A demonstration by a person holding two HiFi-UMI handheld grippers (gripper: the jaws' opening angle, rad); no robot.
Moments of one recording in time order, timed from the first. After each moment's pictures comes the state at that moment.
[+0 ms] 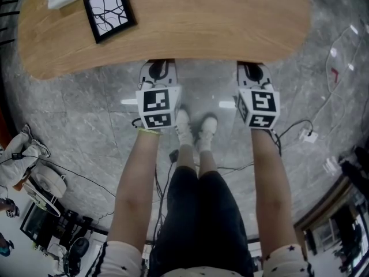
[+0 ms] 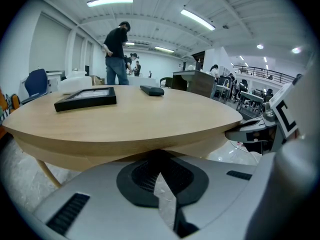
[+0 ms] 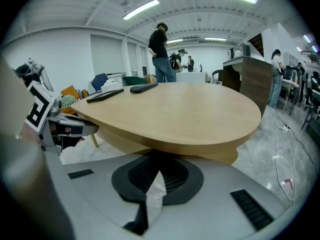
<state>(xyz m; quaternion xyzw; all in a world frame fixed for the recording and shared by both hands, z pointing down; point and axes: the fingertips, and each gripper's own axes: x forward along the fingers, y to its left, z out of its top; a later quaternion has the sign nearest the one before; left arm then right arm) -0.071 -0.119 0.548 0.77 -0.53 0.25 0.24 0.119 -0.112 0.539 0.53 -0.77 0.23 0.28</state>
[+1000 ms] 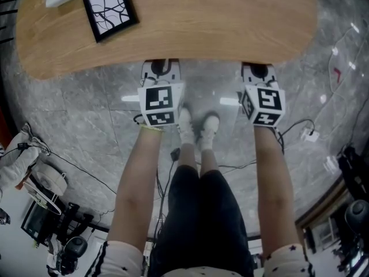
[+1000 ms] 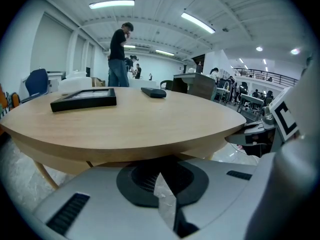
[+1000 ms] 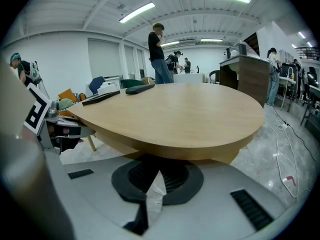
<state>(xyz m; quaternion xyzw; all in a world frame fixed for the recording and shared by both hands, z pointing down) -0.072 -0.133 0.550 0.77 -0.54 0.24 0.23 0.121 -0.125 0.547 0.54 -0.76 0.24 0.26</state>
